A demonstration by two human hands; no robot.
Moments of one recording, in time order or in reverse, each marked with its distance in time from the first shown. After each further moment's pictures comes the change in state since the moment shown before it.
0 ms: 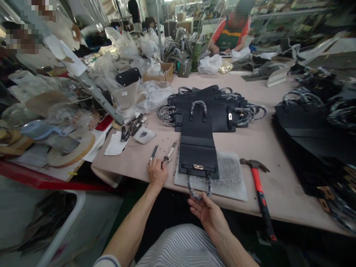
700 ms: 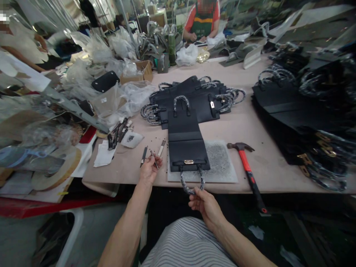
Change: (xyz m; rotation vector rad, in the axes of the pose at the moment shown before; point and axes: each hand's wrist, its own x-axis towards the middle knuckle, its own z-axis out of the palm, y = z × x) left_hand 0.038 0.029 -0.027 -1.615 -0.363 -0.934; right_hand -0.009 0.000 0.003 -0.173 0.058 -0.101
